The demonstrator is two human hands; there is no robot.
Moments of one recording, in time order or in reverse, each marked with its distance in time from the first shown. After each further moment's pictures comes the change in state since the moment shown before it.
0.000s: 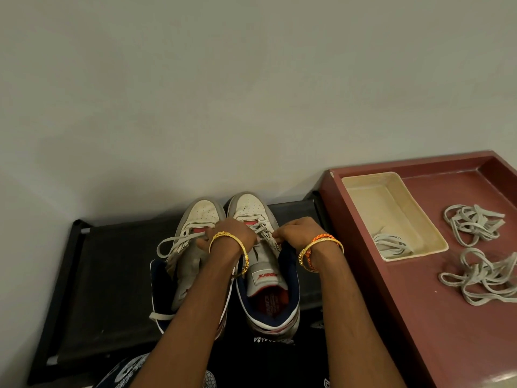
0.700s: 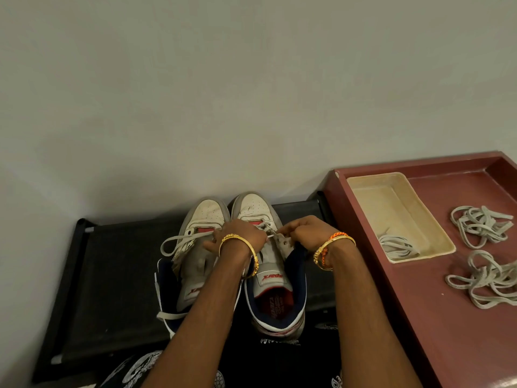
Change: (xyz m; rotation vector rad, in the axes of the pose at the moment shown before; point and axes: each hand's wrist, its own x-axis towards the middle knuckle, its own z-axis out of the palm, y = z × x) left_hand -0.010 0.005 0.000 -0.080 0.069 -0.029; right_hand -0.008 -0.009 -0.013 -0.216 -0.141 -0.102
